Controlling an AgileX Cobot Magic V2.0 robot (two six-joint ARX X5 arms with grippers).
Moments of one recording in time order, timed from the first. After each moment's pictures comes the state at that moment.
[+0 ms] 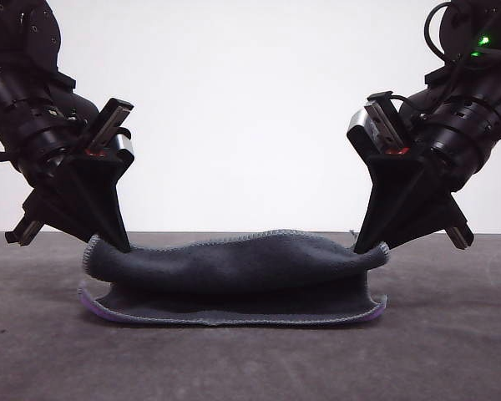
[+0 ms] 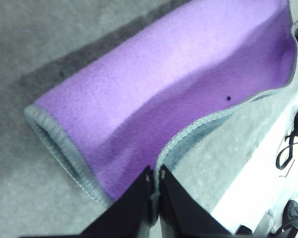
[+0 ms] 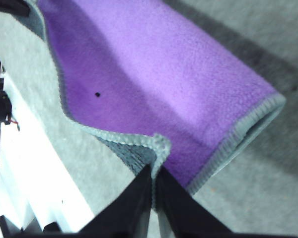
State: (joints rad) left_arx -0.24 1.87 1.30 -1.02 0.73 0.20; right_arx 0.26 1.81 1.19 -0.93 -0.81 -0.18
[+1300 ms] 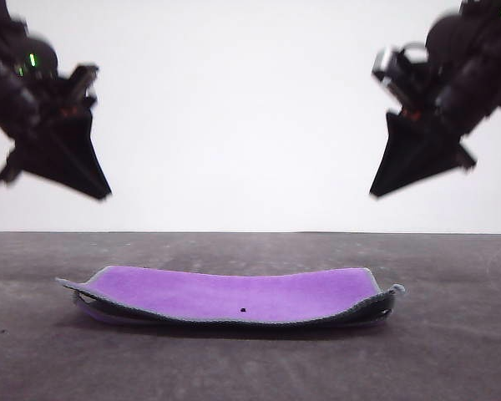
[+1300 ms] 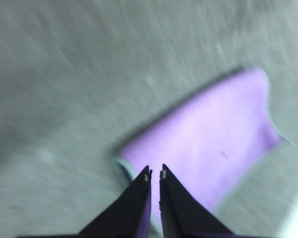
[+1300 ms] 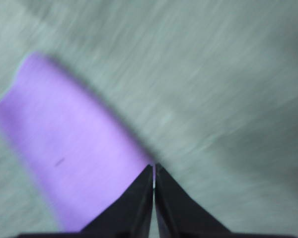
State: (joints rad) left_arx -0.12 1.68 1.30 -0.82 0.64 0.20; right_arx 0.18 1.60 1.19 -0.64 -0.59 -0.19
